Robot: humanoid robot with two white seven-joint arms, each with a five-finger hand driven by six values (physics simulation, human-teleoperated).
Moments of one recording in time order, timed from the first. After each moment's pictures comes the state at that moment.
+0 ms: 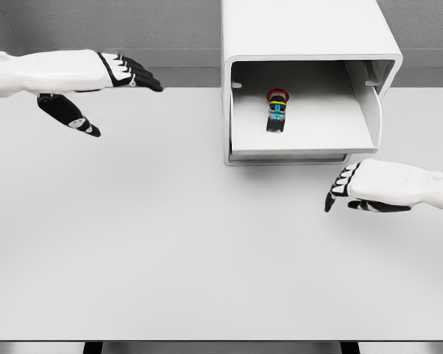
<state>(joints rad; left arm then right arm) -1.14 0.99 -1.04 -1.51 0.13 -0.61 -0.54 -0.33 -0.98 0.40 -1.73 0.24 -0.61 0.61</state>
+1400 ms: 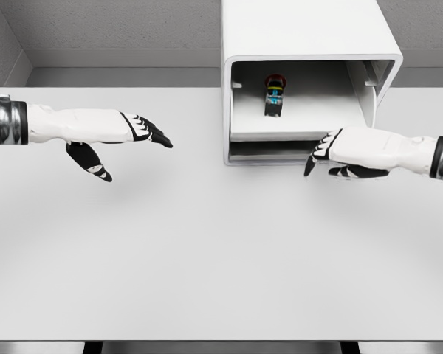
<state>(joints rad) -1.08 0.92 -1.19 -1.43 0.09 -0.61 -0.54 -0.55 -0.85 0.51 -1.57 0.24 -0.61 0.61</state>
